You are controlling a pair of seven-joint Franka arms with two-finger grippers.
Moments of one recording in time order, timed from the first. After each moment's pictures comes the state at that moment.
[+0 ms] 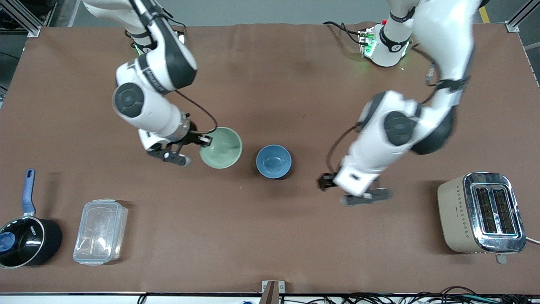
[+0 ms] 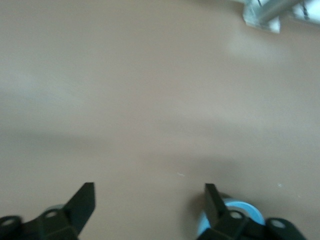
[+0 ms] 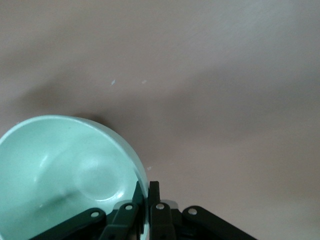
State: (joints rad) left arm -0.17 0.49 -0.26 -1.41 0.05 2.06 -0.57; right arm 0.58 0.26 -0.09 -1.81 0.25 2.06 0.74
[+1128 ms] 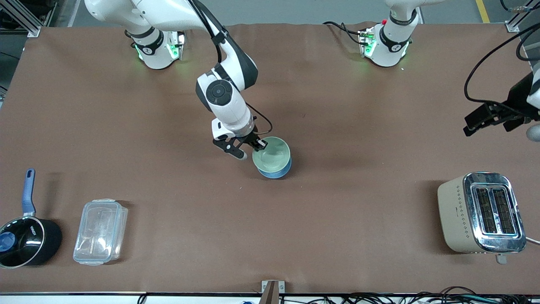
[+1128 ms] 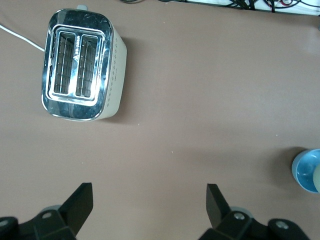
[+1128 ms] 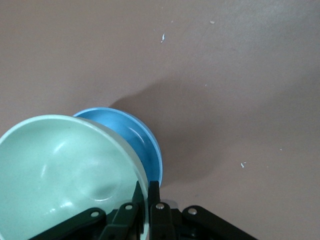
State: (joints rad) left arm 0.11 0.11 -0.24 -1.38 0.05 1.57 -0.21; right arm 0.81 0.50 -0.09 -1.80 0.25 2.47 1.12
